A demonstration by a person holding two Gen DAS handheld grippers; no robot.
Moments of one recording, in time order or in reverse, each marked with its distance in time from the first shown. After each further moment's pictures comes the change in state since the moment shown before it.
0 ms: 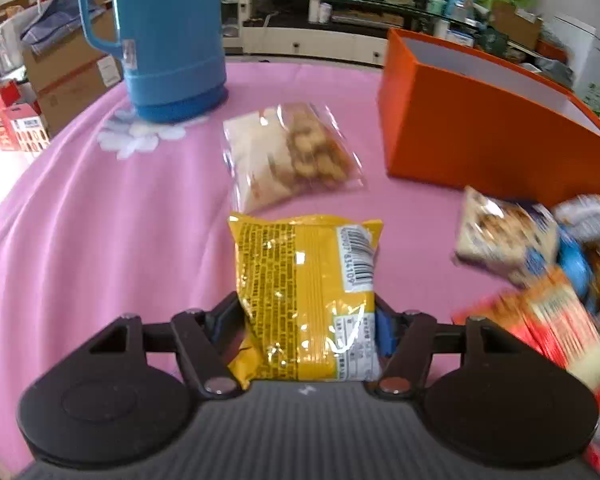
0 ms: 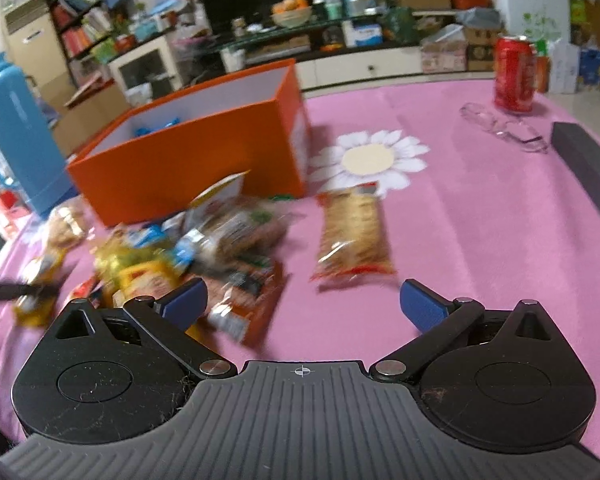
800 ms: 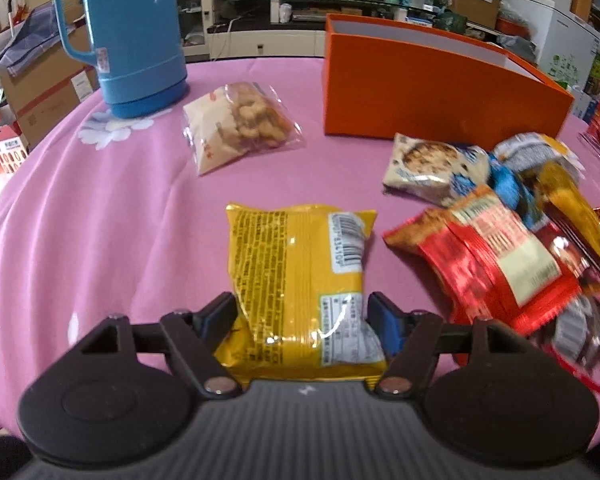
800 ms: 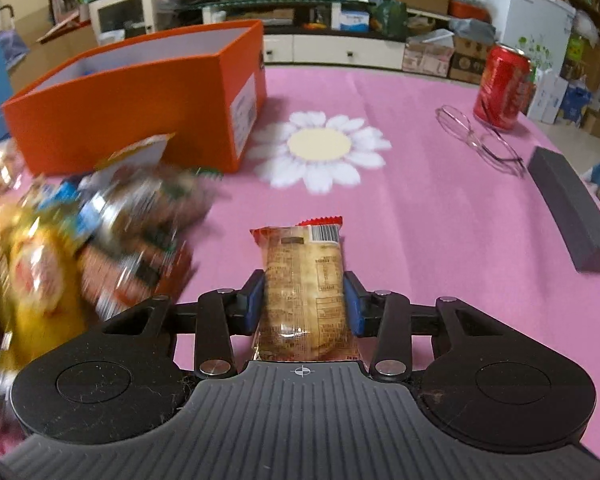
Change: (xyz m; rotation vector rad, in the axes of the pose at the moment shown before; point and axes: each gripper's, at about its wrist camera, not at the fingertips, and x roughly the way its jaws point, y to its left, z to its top) left arm -0.031 -0.033 -0.043 0.097 -0.003 -0.046; right arm 0.028 -0.013 0.000 -0.170 0.076 -0.143
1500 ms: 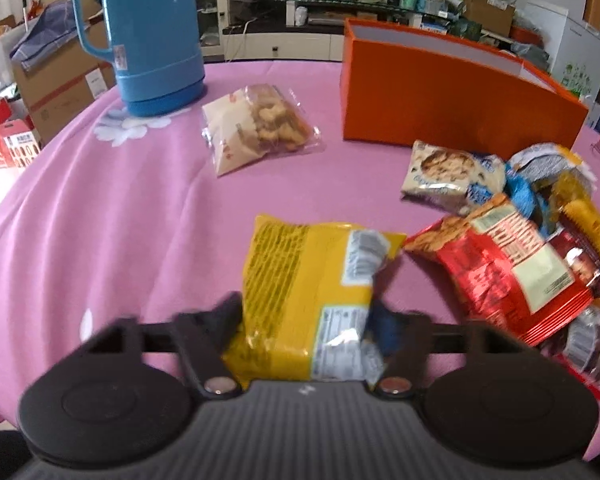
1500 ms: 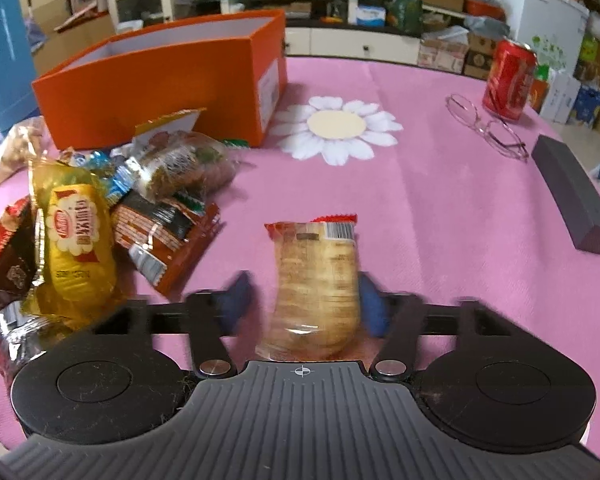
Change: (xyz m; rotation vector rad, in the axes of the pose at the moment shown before) left arm 0.002 0.008 0.004 -0.036 -0.014 0.037; right arm -0.018 0.004 -0.014 -0.029 0.012 0.043
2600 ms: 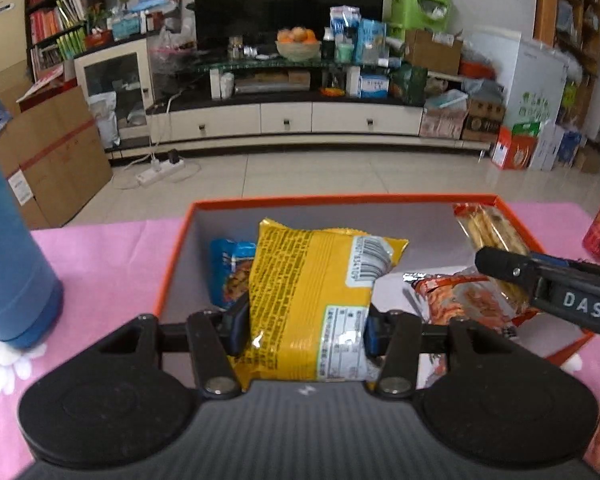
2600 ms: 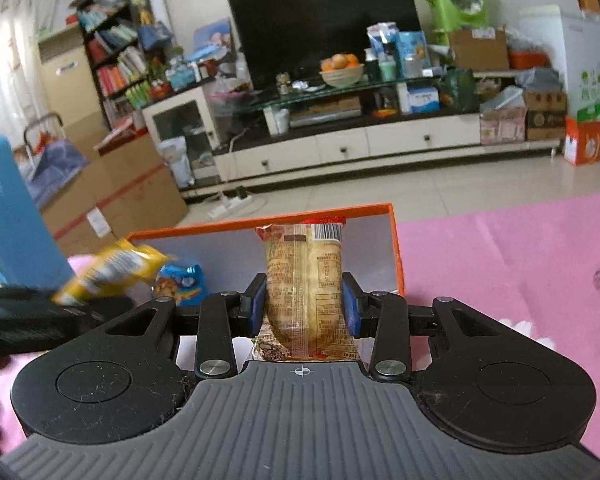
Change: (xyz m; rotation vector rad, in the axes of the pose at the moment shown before) left arm 0.103 -0.120 0.215 0.123 -0.146 -0.108; right arm 0.104 0.046 0.194 0.154 -0.278 0.227
